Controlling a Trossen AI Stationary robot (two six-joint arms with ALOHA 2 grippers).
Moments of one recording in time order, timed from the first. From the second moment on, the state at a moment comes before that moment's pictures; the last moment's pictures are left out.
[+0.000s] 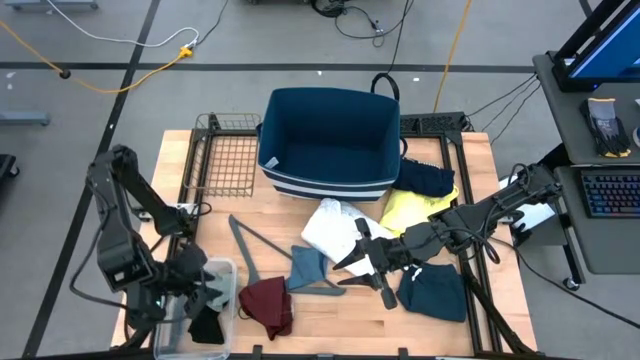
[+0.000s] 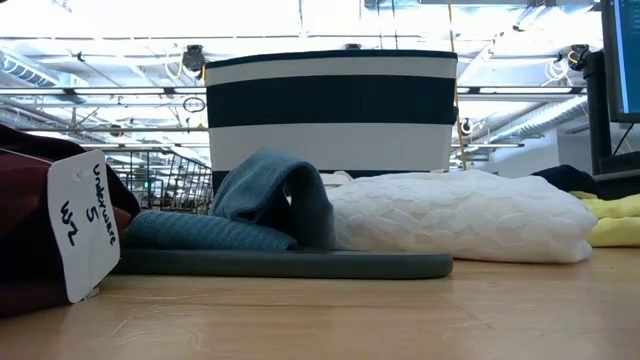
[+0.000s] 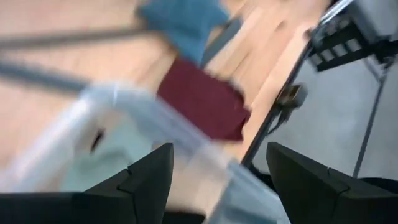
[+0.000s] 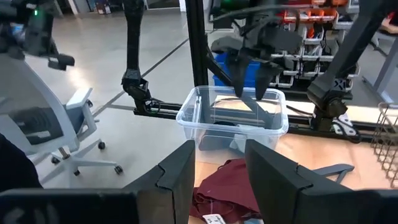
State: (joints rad) left arm -1.12 1.25 1.23 -1.14 -0.56 -1.77; right arm 0.47 1.43 1.37 -0.14 0.13 0.14
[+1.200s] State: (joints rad) left arm -1.15 1.16 1.09 -0.78 -0.95 -1.15; right arm 0.46 1.60 1.37 -0.11 0.24 0.27
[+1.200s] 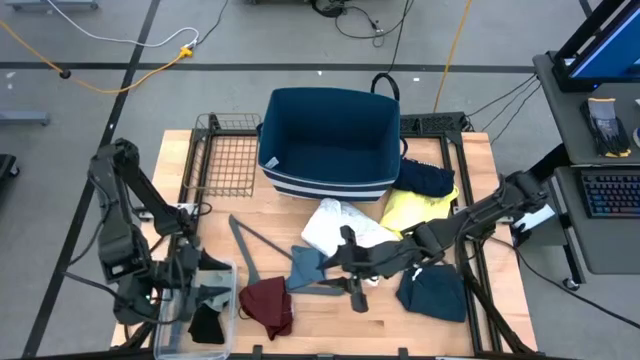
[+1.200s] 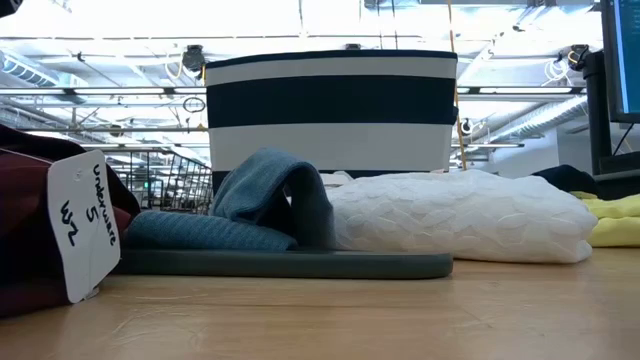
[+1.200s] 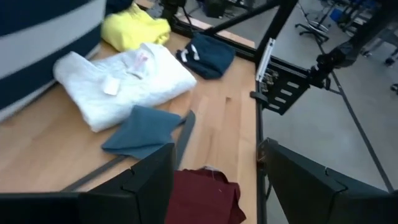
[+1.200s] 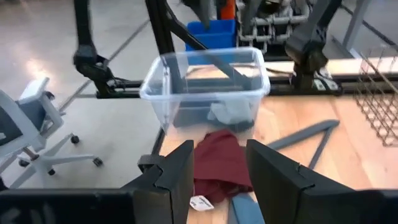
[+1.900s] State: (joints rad) left arm -1.12 0.85 0.85 -0.57 -0.84 -0.87; right arm 0.42 1.89 1.72 -0.63 0.23 0.54
